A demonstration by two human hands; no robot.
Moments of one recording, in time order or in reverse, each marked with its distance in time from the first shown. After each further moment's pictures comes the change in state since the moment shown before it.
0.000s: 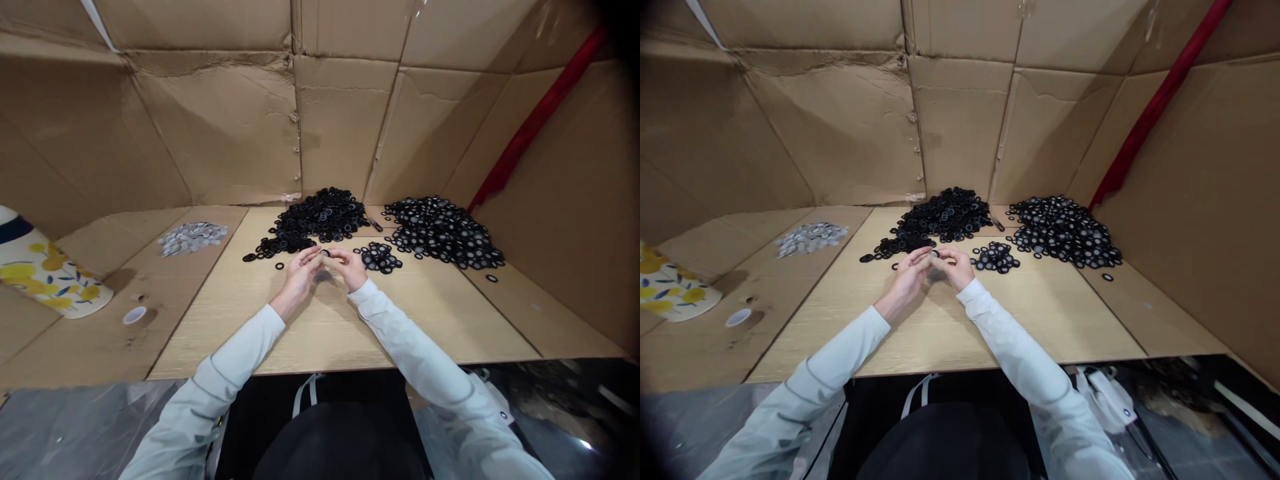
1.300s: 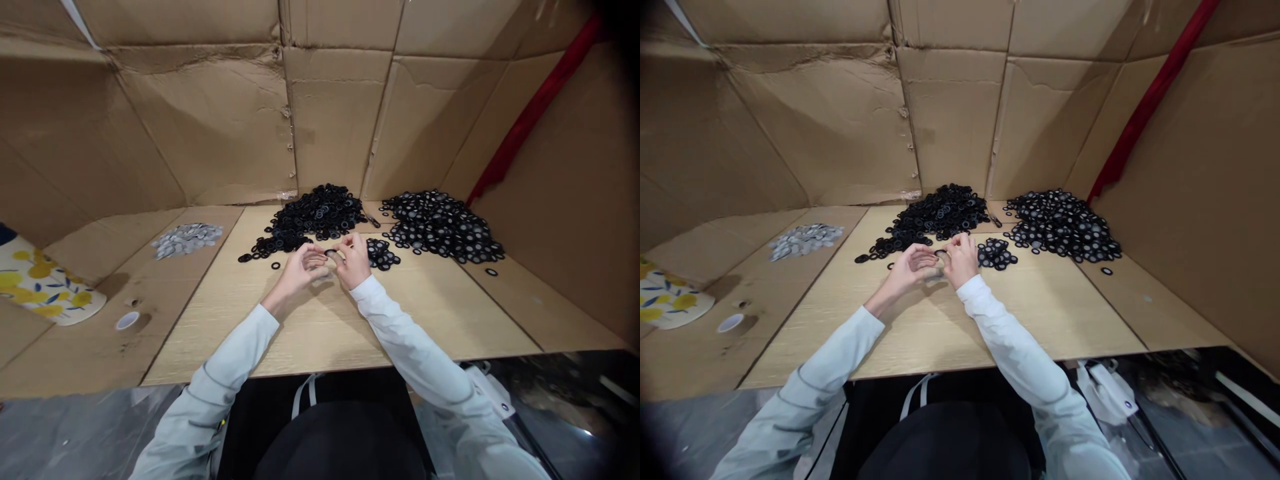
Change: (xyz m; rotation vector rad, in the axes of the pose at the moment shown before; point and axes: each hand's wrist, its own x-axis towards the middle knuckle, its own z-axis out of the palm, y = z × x) left_hand -0.002 0.018 0.000 0.514 -0.306 0.166; right_hand -0.003 -0.008 -0.014 -0.911 0.125 -0.434
